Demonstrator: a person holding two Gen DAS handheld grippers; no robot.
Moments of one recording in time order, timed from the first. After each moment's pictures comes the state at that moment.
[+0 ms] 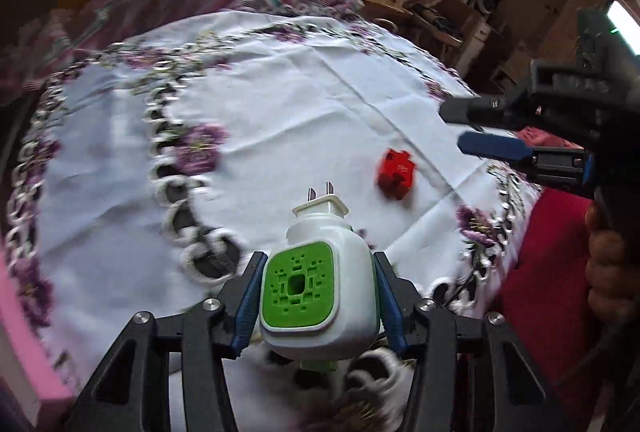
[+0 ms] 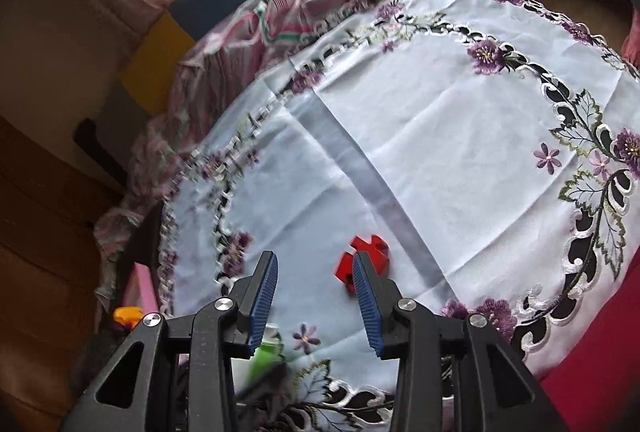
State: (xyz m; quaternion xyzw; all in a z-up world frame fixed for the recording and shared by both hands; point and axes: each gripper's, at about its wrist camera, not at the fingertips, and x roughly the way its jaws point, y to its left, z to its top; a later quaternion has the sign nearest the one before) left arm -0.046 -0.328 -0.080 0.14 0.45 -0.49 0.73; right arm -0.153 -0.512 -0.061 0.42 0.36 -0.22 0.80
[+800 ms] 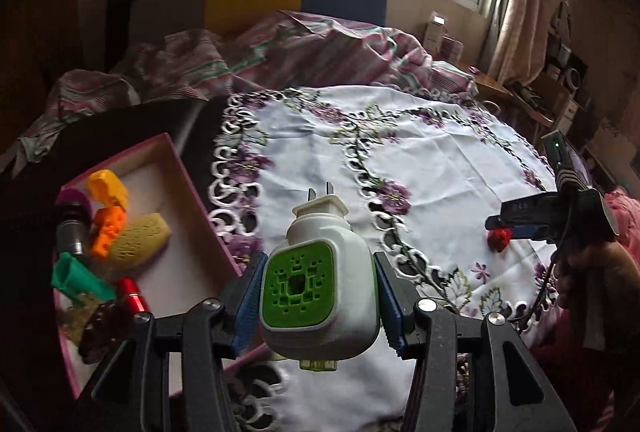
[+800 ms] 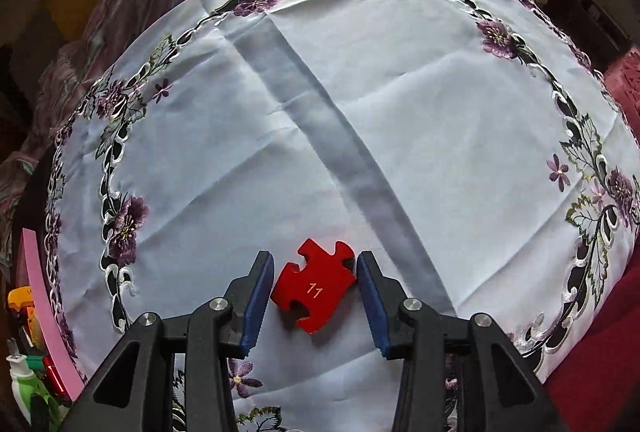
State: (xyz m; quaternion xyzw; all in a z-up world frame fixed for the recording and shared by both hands) left arm -0.010 -0.196 -0.024 0.09 0.38 -0.33 0.86; right arm -0.087 -0.513 -0.111 0.32 0.50 -0.31 0.75
